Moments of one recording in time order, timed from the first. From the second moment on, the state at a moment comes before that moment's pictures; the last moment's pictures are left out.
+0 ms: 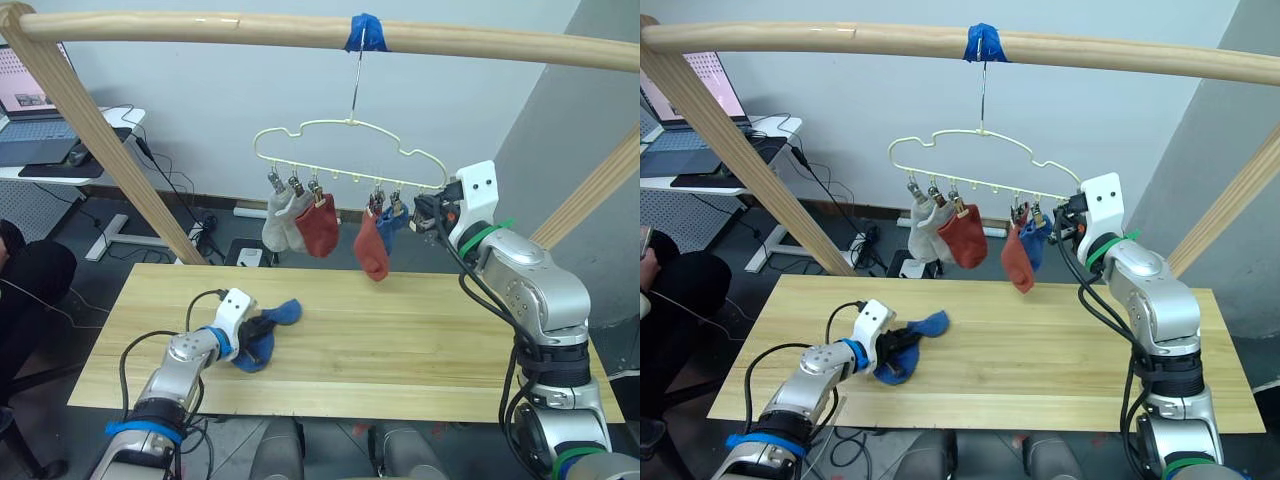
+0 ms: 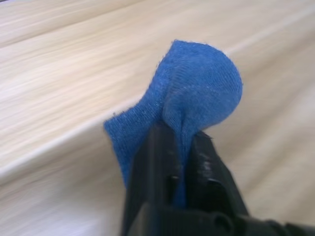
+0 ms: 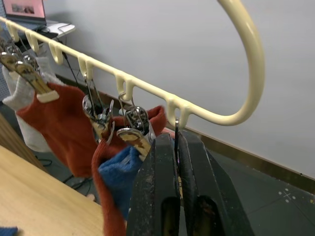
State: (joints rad) left arm -0.24 0.47 -0.11 0.54 -0.04 -0.07 -0.78; right arm -0.56 -0.36 -0.06 -0.26 0.30 0.84 0.33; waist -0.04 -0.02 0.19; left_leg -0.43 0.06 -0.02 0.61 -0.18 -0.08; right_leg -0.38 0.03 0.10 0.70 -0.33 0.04
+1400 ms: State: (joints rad) left arm -0.40 0.11 -0.17 0.21 -0.25 0.03 -0.79; right arm -0.81 -0.10 -0.56 -0.28 0.65 1.53 0.09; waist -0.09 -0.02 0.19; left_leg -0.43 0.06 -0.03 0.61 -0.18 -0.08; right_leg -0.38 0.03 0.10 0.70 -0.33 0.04
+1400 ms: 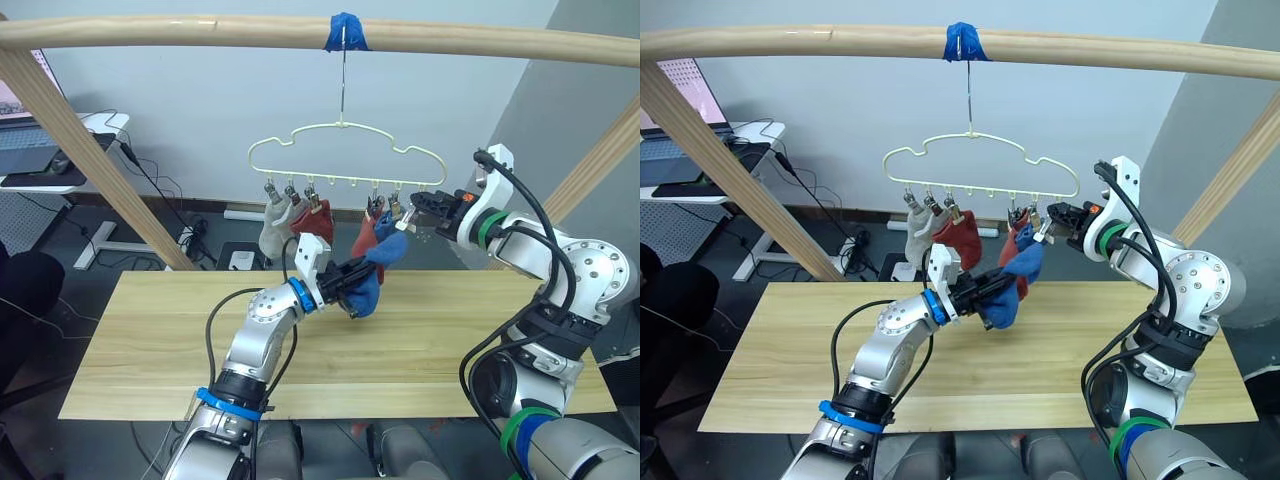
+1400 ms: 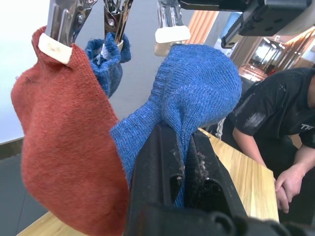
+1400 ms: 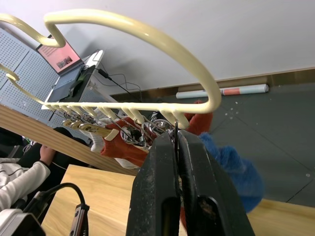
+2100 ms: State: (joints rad) left arm -0.46 0.08 -0.15 0.29 -0.24 -0.03 -0.77; right arm -0.81 -0.07 -0.57 -0.29 0.65 1.55 0.08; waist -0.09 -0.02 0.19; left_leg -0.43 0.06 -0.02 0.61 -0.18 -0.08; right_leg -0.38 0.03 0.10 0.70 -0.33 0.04
